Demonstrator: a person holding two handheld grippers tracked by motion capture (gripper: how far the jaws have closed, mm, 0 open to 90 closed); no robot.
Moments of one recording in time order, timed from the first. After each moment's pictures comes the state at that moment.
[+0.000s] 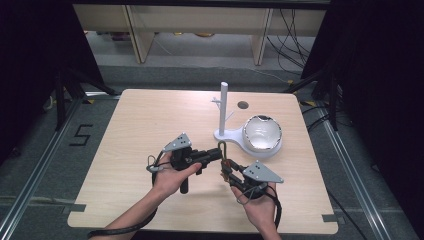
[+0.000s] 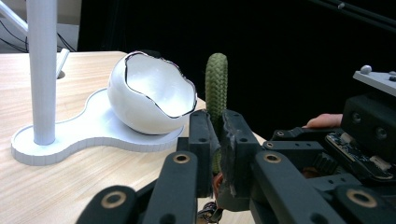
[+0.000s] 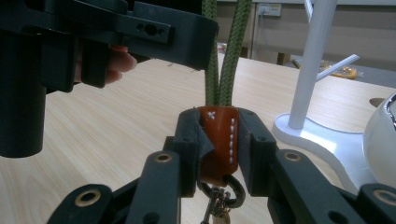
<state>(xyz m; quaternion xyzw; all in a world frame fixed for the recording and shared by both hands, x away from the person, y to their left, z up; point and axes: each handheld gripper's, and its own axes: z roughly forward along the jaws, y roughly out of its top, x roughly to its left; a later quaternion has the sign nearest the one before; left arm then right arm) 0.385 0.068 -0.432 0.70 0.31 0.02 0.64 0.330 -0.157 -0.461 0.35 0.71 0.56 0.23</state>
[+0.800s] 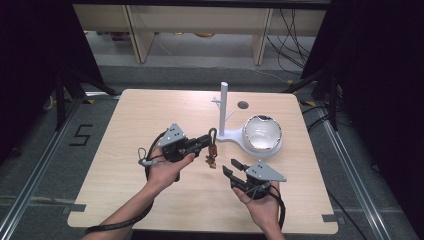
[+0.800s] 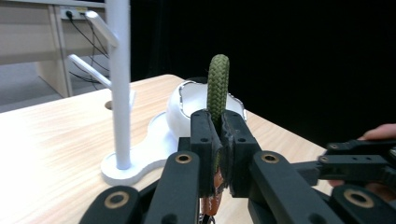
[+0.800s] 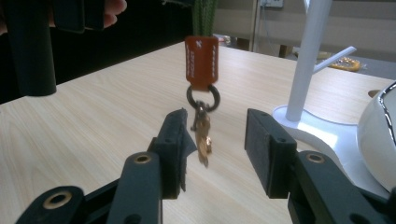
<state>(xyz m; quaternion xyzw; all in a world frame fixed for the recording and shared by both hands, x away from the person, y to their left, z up) 0.396 0.086 -0.406 0.71 0.31 0.15 0.62 0.330 -0.165 -0.459 0.35 0.73 0.55 0.23</state>
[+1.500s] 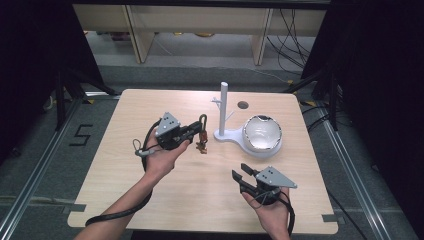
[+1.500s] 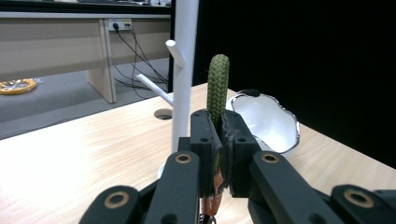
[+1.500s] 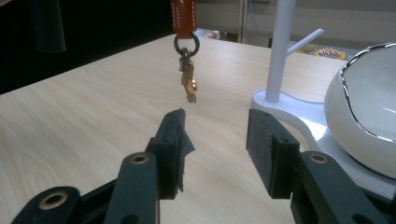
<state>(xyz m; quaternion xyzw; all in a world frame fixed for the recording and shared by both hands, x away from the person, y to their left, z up) 0.421 0.097 -0.397 0.69 0.34 0.21 0.60 0.315 -0.189 -0.465 0.38 0.72 0.54 0.22</state>
